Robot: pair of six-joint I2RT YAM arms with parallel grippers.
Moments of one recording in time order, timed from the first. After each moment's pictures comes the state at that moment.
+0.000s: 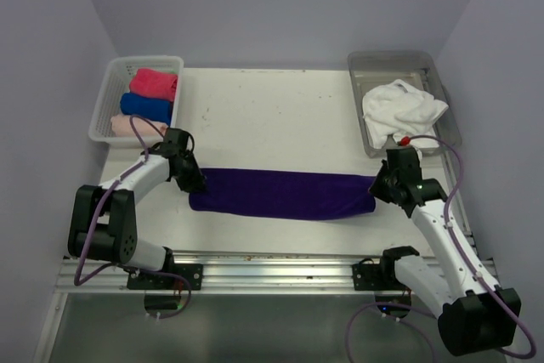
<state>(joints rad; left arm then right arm) -0.12 1.45 0.78 -0.55 0.12 -0.59 0.16 0.89 0.68 -0.75 0.13 0.62</state>
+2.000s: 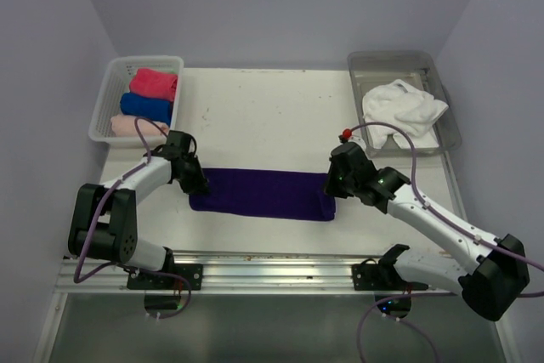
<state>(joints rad) -0.14 1.46 0.74 -0.51 0.17 -0.56 0.67 1.09 0.81 -0.62 0.15 0.77</state>
